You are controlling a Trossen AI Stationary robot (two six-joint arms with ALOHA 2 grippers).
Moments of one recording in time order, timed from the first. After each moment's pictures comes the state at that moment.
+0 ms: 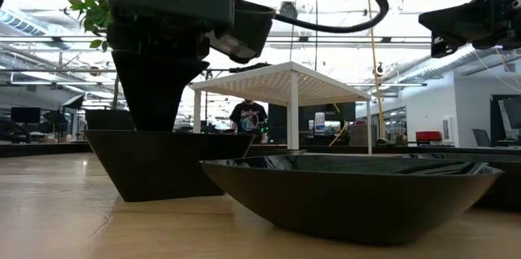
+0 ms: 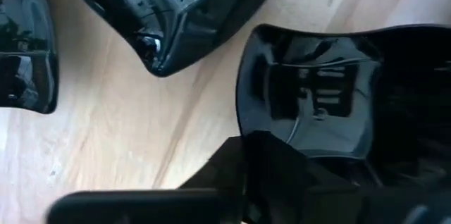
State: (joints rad) left arm -0.42 2.18 1.71 -1.12 -0.02 -0.86; right arm 0.22 0.00 0.02 0.07 0.16 -0.05
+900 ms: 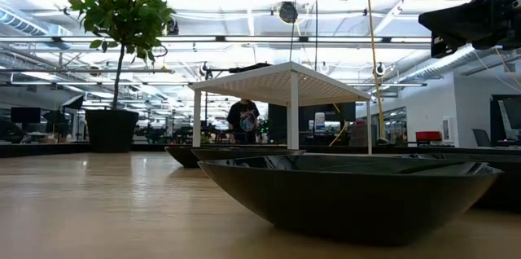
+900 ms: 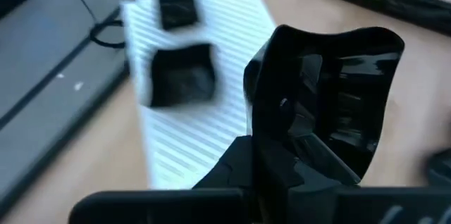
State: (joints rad) left arm -0.06 1.55 1.71 -1.02 -0.44 -0.45; right arm 0.22 0.00 0.02 0.07 0.16 -0.05
